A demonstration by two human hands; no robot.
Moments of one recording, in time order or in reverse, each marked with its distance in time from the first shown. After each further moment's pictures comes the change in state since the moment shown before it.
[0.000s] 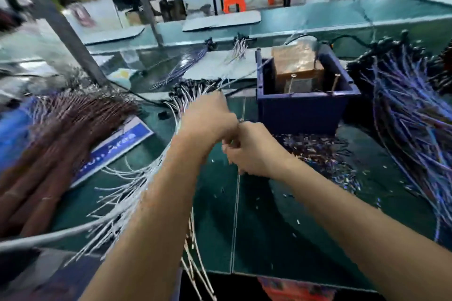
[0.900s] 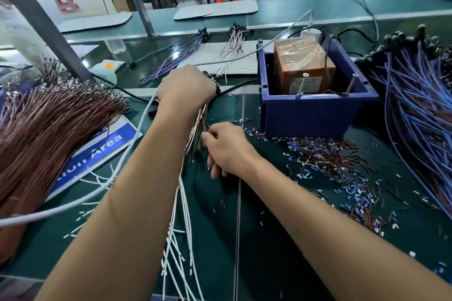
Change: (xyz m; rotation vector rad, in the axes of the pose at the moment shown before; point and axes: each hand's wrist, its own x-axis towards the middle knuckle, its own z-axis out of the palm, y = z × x) left_hand 0.079 -0.024 -0.011 0.015 0.154 -0.205; right_hand 0.053 -0.004 0.051 0.432 -0.063 0.248
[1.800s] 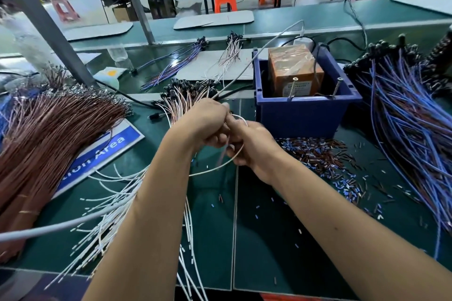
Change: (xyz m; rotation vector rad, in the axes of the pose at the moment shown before) left_hand -0.067 0.002 0.006 -0.742 -0.548 -0.037; right_hand -0.025 0.019 -0.039 0.726 -0.019 0.011
